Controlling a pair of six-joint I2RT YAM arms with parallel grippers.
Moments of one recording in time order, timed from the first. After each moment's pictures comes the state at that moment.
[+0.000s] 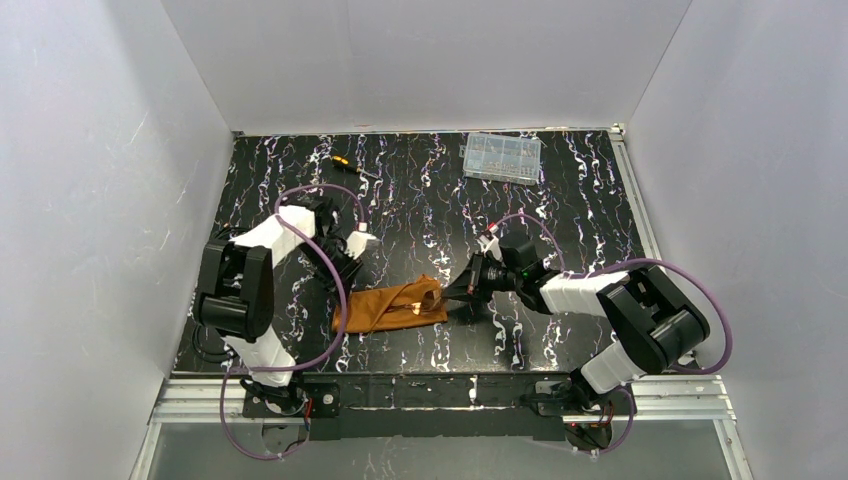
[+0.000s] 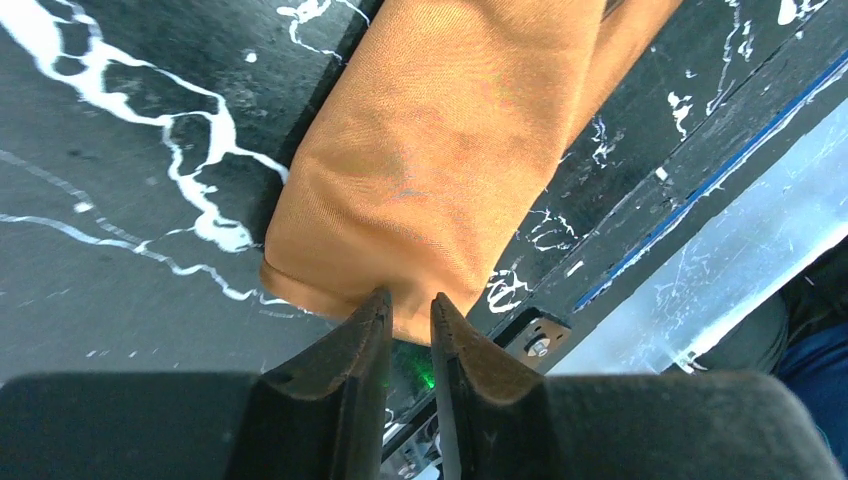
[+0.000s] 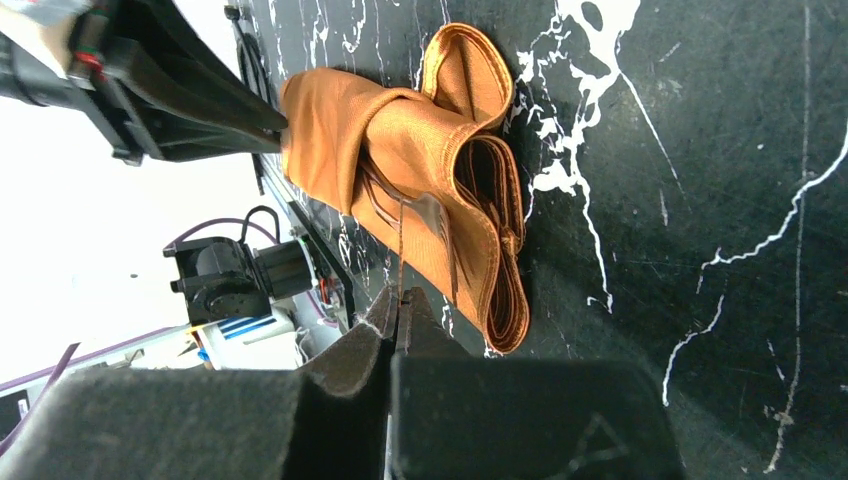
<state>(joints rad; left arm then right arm) -0.22 1.71 1.06 -1.11 0.45 0.58 0.61 1.51 0.50 0.40 -0.60 1.02</state>
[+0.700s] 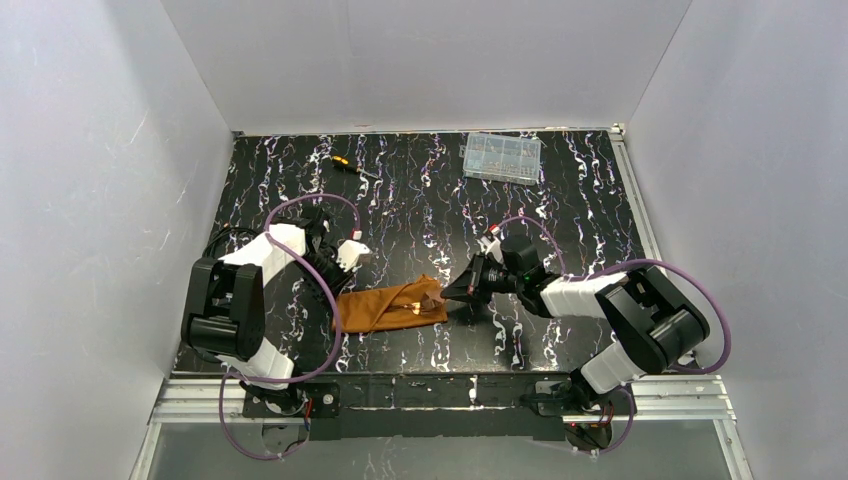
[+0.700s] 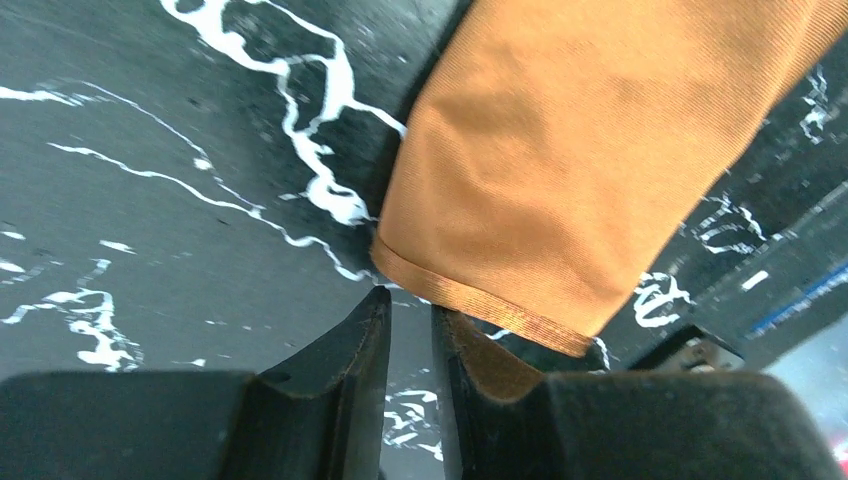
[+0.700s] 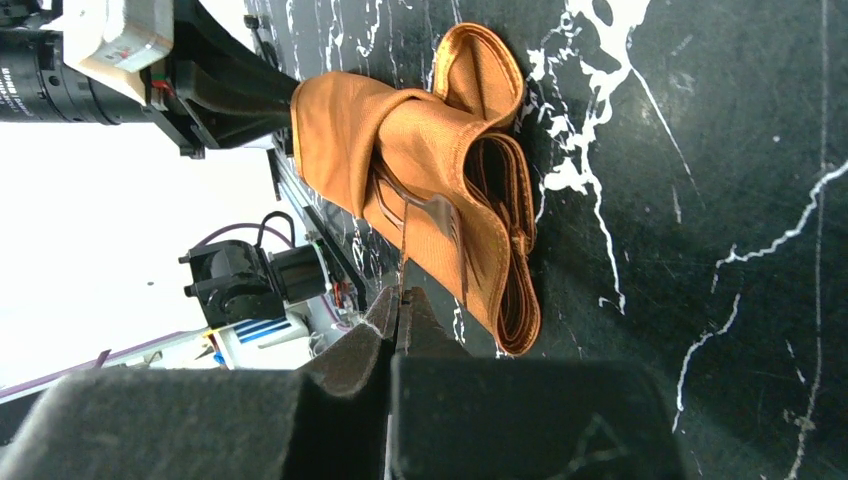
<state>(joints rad) -0.18 1.58 0.91 -0.96 0.29 0.73 0.61 1.51 0.46 0.49 -0.59 1.07</state>
